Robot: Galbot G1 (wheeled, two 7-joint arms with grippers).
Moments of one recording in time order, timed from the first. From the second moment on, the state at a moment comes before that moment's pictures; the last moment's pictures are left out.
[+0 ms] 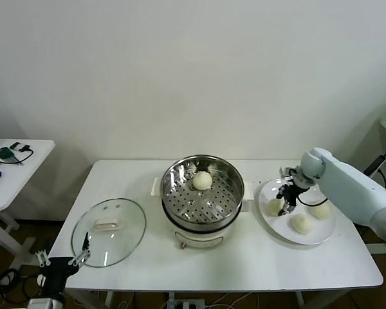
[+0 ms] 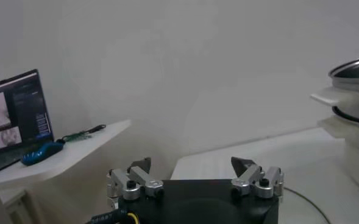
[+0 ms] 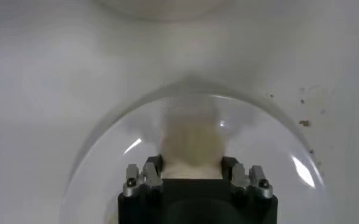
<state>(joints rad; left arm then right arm) 1.75 -1.50 -0.85 -2.08 0.02 -0.02 0.04 0.20 0.86 -0.90 0.85 0.11 -0.15 -1.20</state>
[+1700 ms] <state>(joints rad) 1.78 -1.49 -0.81 -2.12 -0.03 -0.02 0.04 0.61 1.36 -1.53 1.14 0.75 -0.48 -0.89</state>
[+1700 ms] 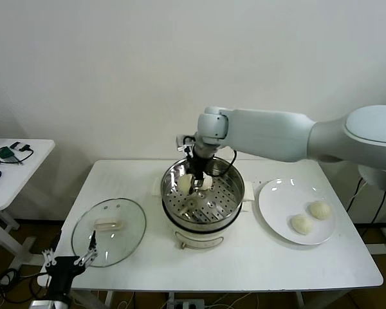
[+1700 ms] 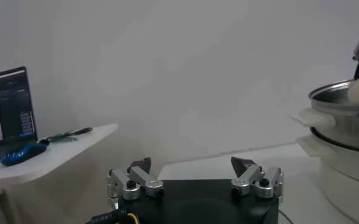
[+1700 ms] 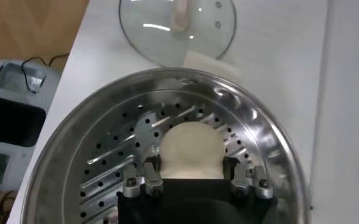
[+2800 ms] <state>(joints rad) 1.77 -1.50 -0.80 -2.13 -0.01 -0.02 0.05 0.77 1.02 -1.53 1.23 0.63 -0.35 -1.08</state>
